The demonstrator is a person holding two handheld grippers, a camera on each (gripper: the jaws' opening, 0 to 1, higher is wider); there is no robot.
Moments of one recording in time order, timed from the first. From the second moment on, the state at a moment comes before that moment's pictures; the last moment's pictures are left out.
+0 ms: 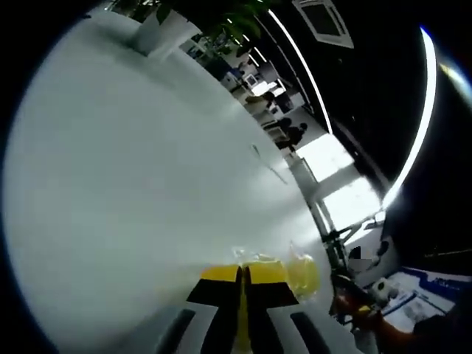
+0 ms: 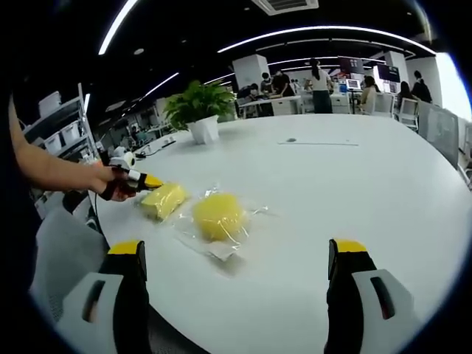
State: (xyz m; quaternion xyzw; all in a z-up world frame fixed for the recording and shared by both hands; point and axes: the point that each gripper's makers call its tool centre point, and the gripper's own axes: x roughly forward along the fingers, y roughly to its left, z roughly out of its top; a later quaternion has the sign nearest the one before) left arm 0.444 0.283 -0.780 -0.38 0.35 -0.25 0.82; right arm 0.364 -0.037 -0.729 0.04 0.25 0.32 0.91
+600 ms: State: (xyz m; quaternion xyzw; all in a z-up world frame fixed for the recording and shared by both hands) left arm 0.450 0.268 -0.733 -0.38 0.29 -0.30 0.83; right arm 0.362 -0.035 -0.726 0.03 0.25 0.32 0.91
